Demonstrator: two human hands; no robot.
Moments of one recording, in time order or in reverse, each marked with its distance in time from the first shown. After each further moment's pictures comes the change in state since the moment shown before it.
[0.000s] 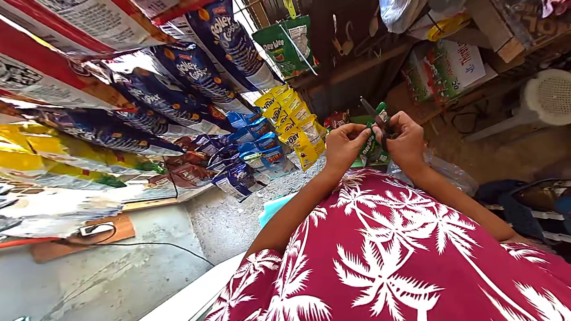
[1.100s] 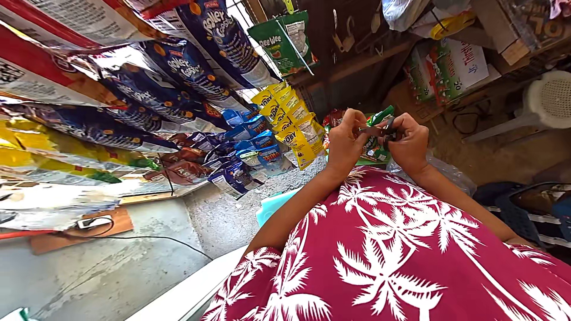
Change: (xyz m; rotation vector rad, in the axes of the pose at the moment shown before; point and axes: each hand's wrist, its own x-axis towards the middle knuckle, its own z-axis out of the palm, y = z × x) left_hand 0.008 0.003 0.011 0.176 0.045 0.337; right_hand 0.009 0.021 -0.011 0.075 0.010 -0.253
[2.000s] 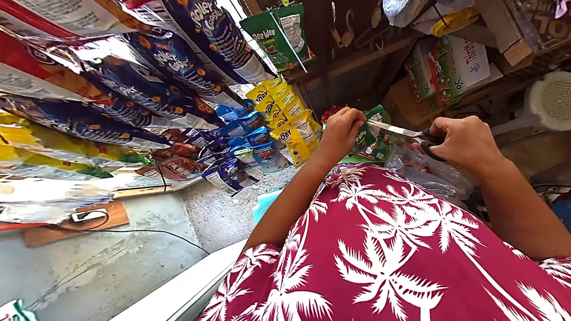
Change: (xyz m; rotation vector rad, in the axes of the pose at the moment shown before) left_hand 0.025 -0.009 -0.013 0.237 -0.250 0.050; right_hand 0.033 -0.024 -0.118 -0.829 -0.596 0.274
